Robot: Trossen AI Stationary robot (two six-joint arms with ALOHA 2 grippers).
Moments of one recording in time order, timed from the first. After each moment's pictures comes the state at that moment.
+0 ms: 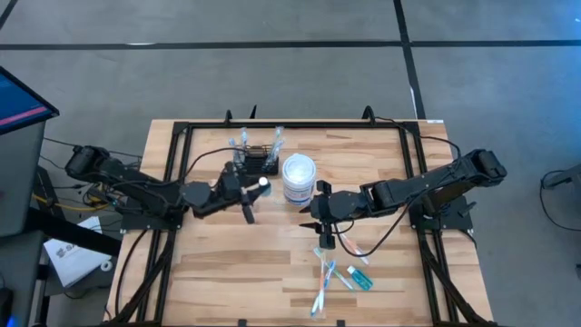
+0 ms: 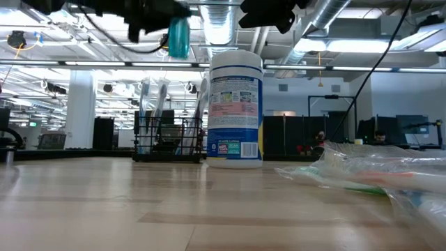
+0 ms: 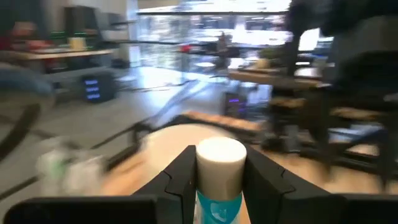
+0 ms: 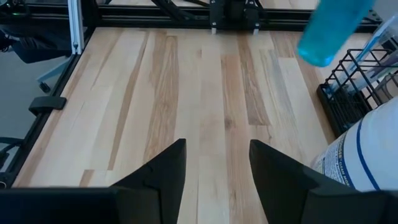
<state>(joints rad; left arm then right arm) -0.26 1.16 0.54 0.62 -0.74 -0.06 0.27 1.49 1.13 -0.24 0.21 0.13</state>
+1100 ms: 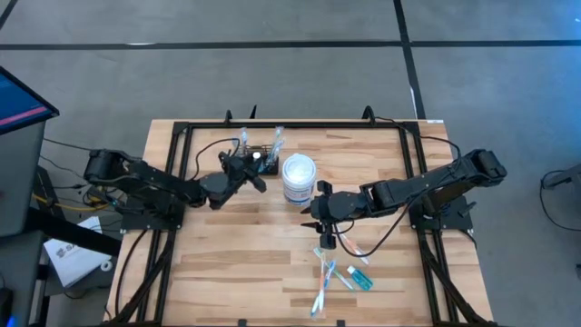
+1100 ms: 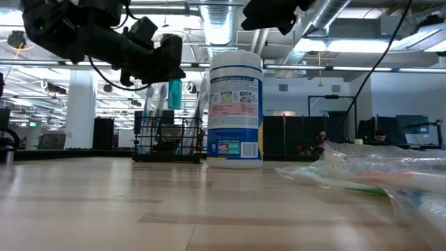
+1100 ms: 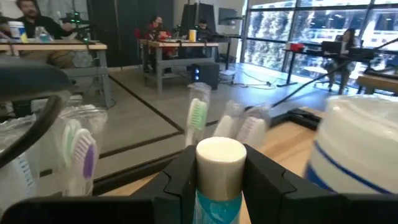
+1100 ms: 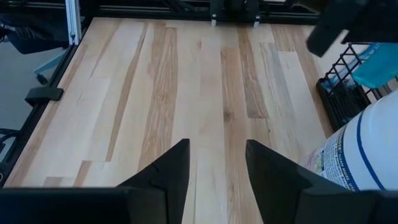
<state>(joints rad) -0.01 1.41 0.42 0.95 -0.95 -0.14 0.27 1.49 1.14 -0.27 0.21 0.12</state>
